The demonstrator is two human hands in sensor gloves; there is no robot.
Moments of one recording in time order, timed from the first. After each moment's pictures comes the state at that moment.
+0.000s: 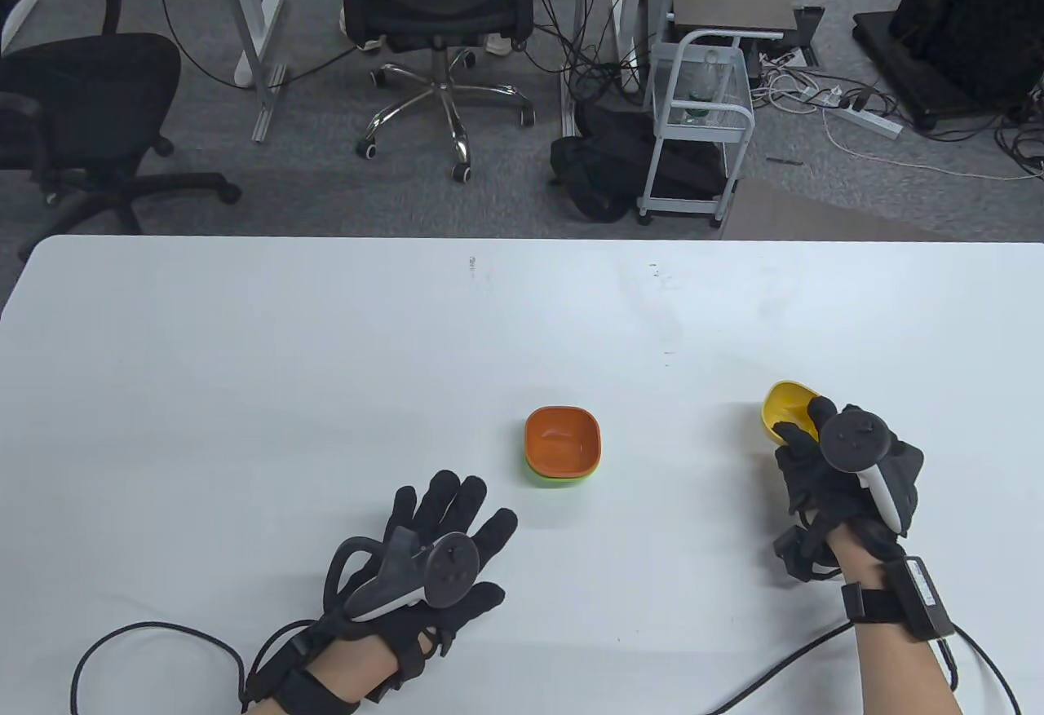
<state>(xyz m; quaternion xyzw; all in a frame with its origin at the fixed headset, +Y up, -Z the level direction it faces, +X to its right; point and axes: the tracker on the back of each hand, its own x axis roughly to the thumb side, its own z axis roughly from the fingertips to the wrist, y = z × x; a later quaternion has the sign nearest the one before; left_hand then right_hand) -0.131 -0.758 -0.240 -0.12 -0.19 0.01 0.97 0.341 -0.763 -0.352 -0.15 0.02 0.96 0.23</state>
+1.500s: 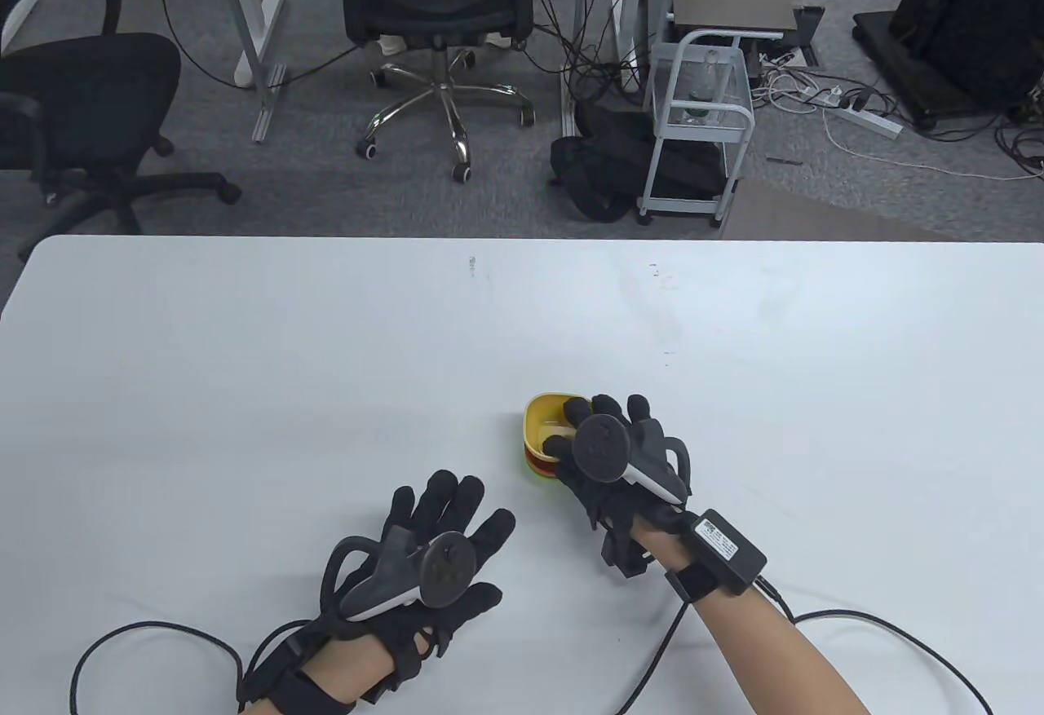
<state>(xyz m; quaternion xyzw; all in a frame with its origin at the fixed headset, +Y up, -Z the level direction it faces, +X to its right) -0.133 -0.754 -0.238 -0.12 -0.19 0.02 0.97 0.088 -0.767 -0.362 0.14 0.07 0.98 0.14</state>
